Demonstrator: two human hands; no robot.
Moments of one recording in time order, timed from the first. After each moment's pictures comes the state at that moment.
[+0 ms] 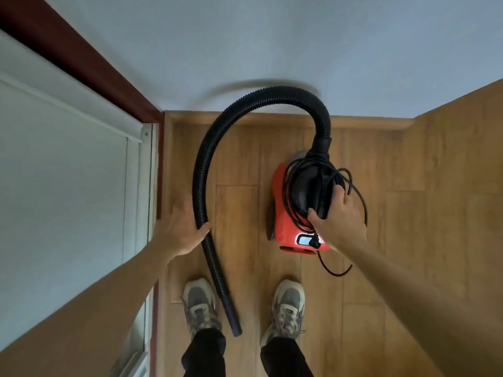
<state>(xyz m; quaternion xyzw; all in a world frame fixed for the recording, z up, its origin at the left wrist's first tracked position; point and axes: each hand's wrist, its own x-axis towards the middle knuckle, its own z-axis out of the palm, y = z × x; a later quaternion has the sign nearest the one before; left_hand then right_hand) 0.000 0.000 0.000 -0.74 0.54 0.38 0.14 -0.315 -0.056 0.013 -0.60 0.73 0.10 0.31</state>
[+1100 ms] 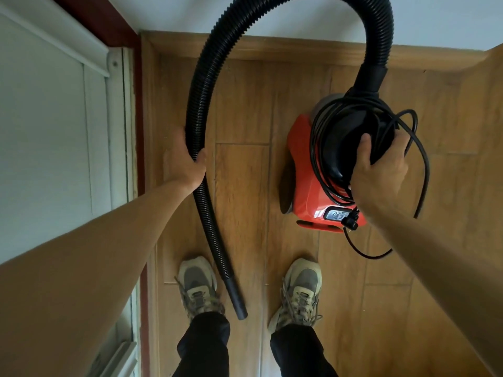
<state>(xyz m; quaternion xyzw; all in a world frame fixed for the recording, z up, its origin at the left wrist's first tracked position) 0.012 -0.019 -0.156 -0.80 0.39 0.40 -0.20 -0.300 -0.057 -0.073 -0.47 0.80 -0.23 0.30</state>
